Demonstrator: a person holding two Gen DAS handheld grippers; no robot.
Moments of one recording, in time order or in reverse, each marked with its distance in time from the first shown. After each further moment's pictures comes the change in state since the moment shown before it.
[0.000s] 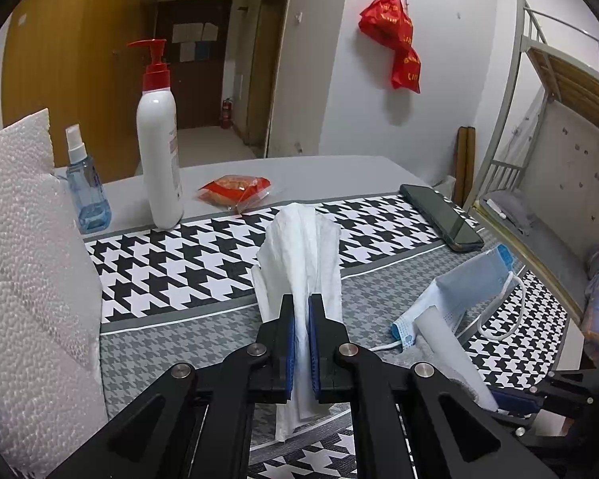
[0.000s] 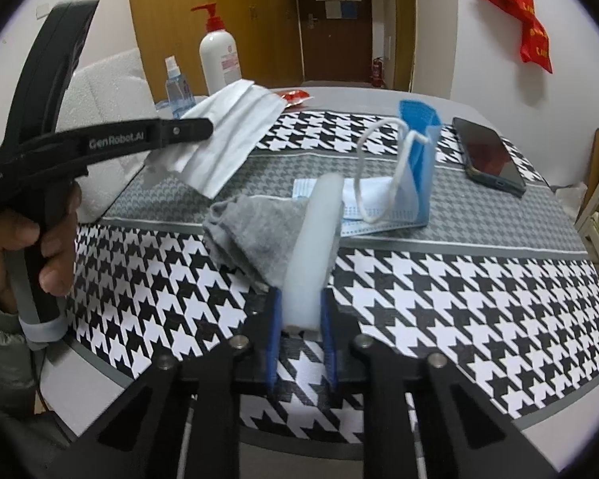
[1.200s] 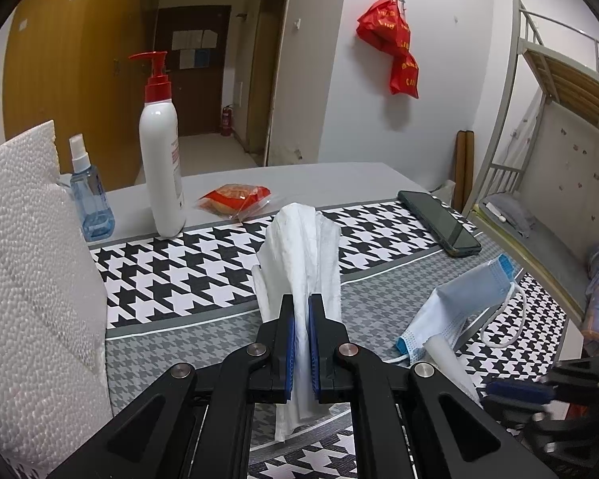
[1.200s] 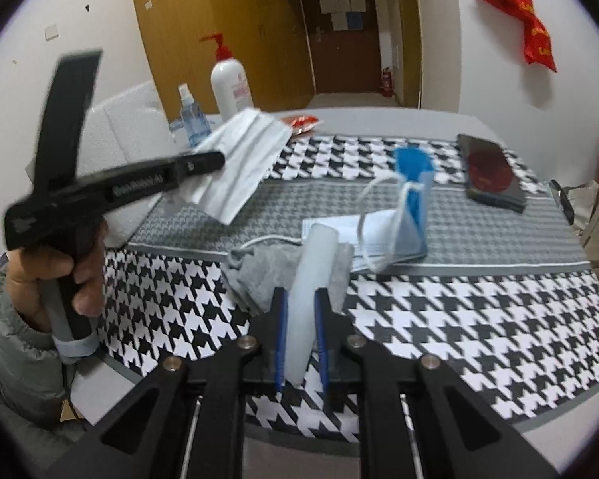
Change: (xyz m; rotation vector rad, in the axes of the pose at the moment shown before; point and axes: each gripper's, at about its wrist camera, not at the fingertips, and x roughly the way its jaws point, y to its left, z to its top) left arm -0.006 -0.003 0.001 0.011 -0.027 0.004; right arm -0.017 -0.005 0.011 0.023 -0.039 0.074
